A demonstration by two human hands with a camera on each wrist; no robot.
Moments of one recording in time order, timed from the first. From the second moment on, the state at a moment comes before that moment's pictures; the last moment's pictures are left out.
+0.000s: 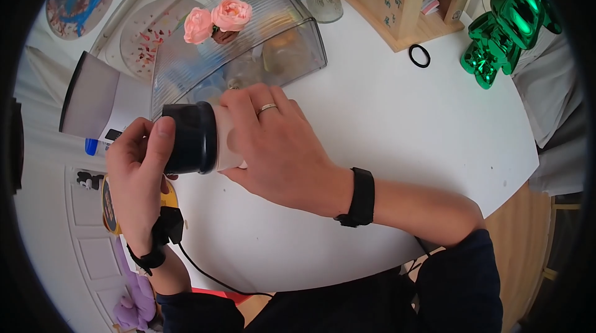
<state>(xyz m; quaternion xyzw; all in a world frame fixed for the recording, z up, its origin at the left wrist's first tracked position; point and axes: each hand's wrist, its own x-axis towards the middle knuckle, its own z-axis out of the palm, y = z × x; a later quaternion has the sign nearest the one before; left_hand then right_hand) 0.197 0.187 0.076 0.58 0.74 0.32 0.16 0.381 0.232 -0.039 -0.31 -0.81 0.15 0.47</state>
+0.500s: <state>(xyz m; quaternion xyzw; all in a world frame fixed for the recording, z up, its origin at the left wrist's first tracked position) 0.193 0.181 0.083 0.60 0.72 0.31 0.18 0.380 0.230 -0.037 -0.28 -0.81 0.19 0.48</state>
